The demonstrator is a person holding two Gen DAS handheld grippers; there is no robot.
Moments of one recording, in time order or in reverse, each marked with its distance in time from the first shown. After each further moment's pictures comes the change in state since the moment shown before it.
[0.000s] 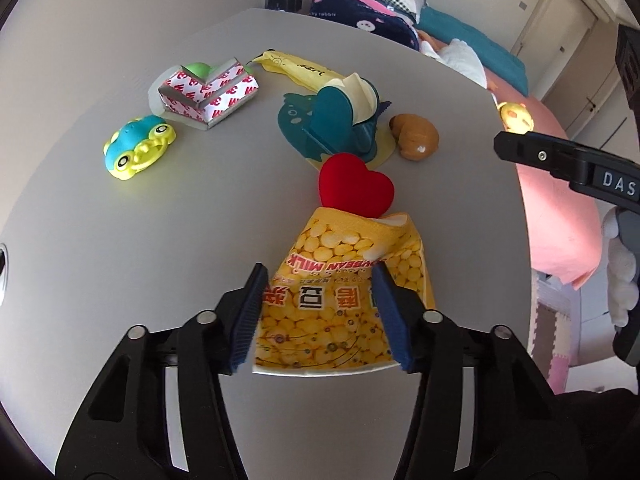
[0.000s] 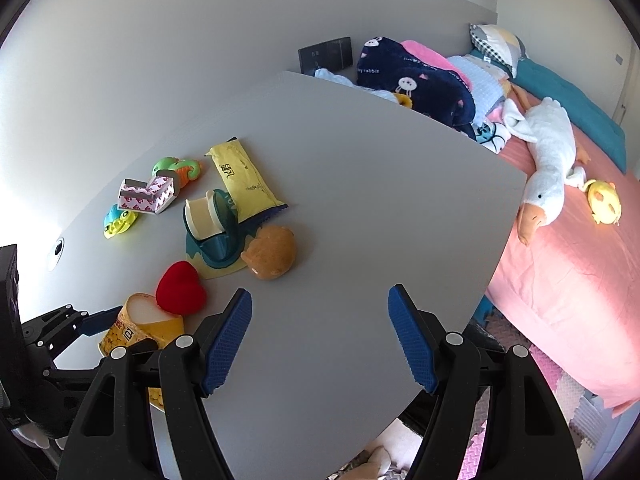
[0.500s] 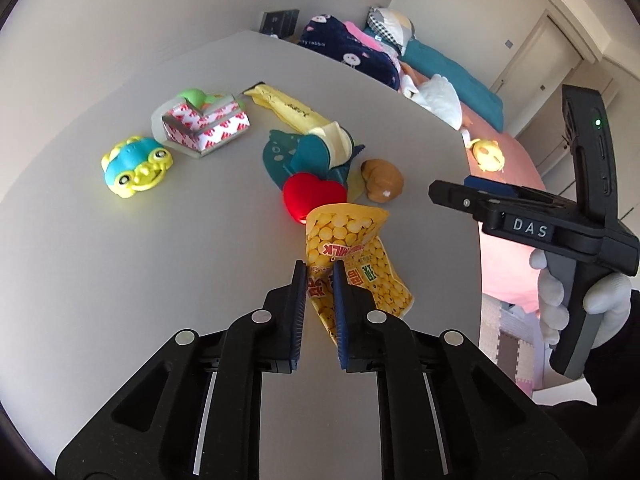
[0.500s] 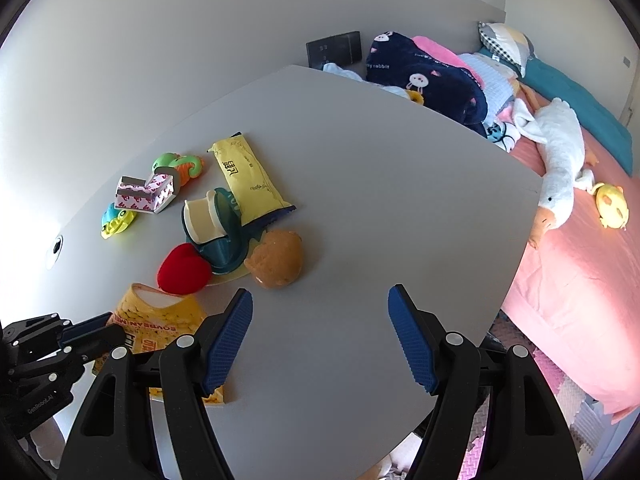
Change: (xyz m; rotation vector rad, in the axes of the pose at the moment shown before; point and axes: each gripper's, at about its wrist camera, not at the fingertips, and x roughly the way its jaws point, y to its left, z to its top) left arm -0.037 0.003 0.002 -0.063 -0.100 -0.100; right arm 0.017 0.005 0.007 -0.015 0.014 0.019
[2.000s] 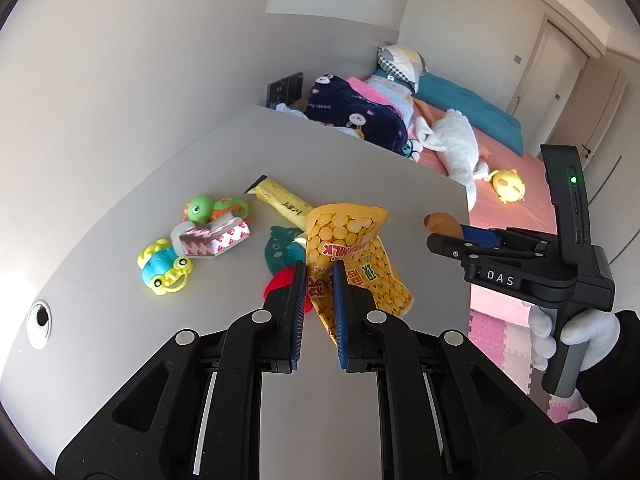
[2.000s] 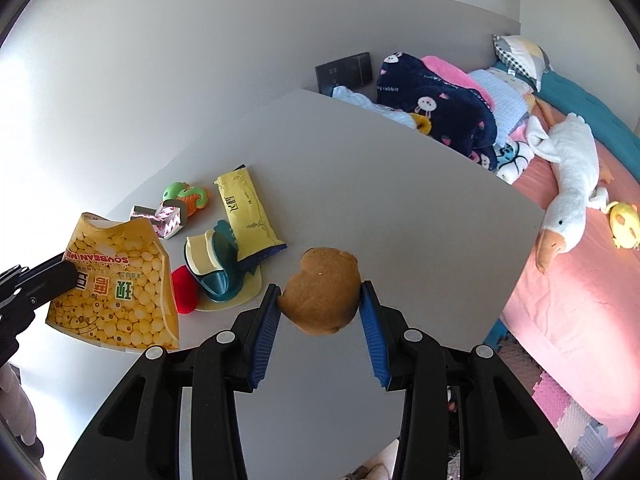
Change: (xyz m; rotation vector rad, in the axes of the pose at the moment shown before) left arm -0.042 -0.051 0.047 0.065 -0.141 0.138; right arm -0.023 -0.032 0.021 -0.023 -0.056 0.078
